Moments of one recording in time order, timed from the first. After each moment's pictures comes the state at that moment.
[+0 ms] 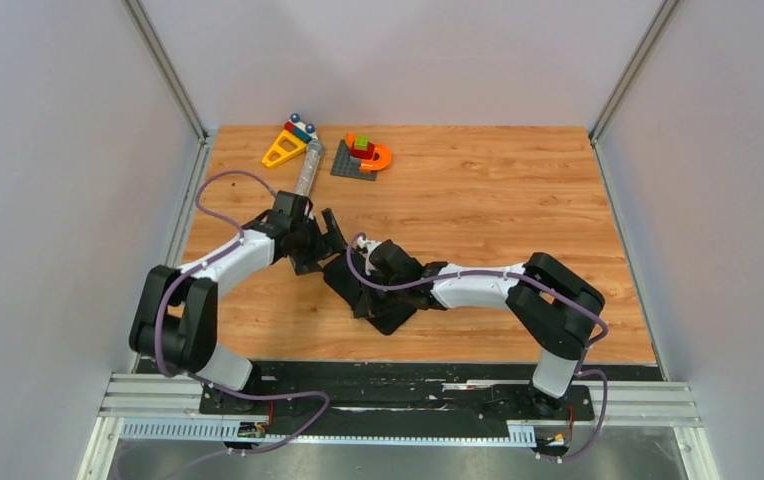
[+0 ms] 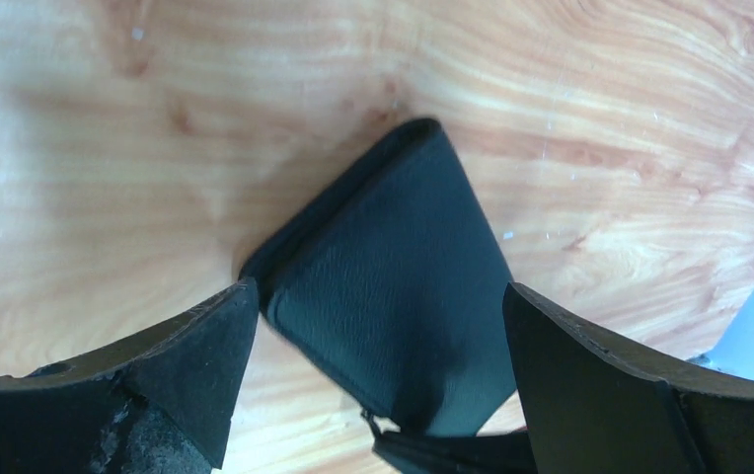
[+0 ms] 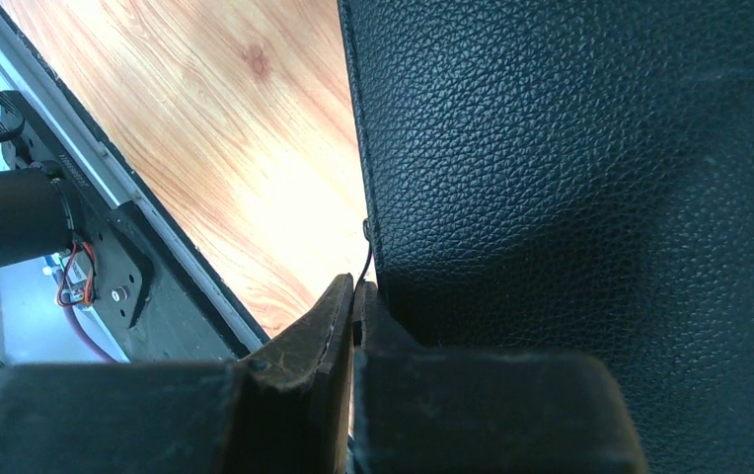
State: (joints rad) left arm -0.31 1.55 0.91 -0.35 0.23 -0.73; right arm 0.98 1.78 0.96 0.02 -0.26 0.63
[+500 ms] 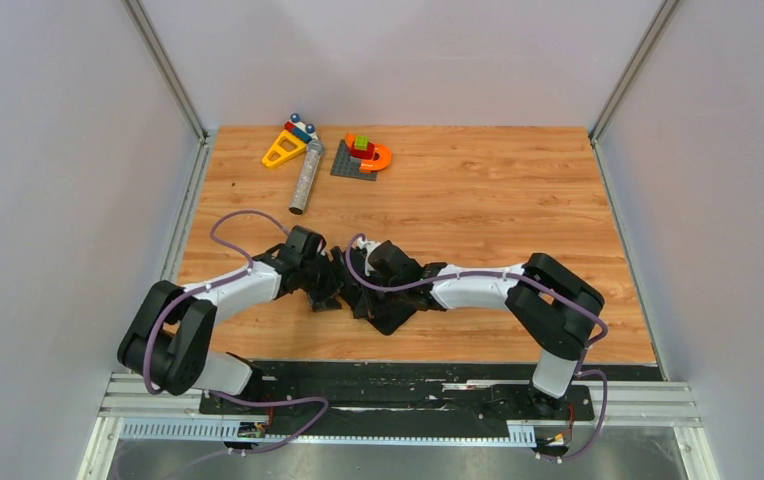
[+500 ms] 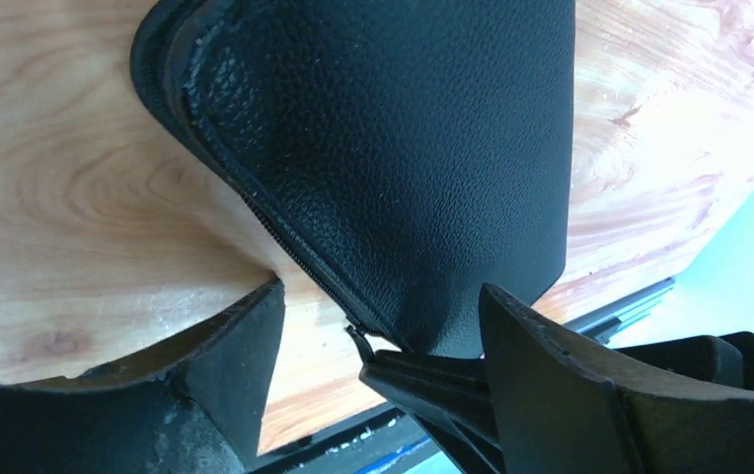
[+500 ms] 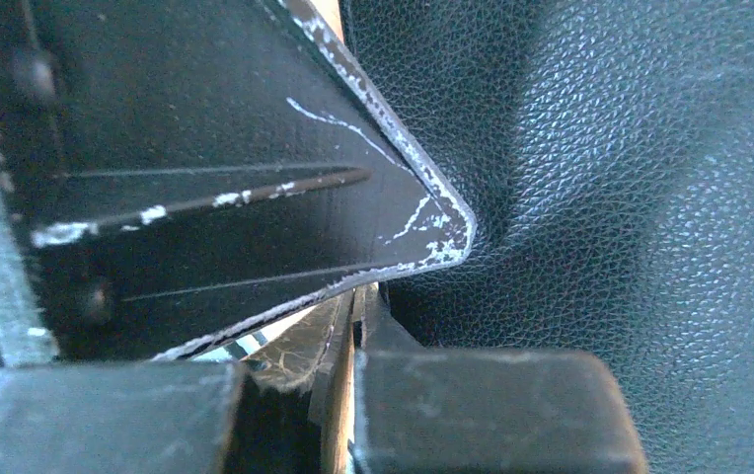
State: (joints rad) left arm -0.45 1.40 0.63 -0.26 0.31 -0.95; right arm 0.99 1.78 0.96 0.02 -0.25 0.64
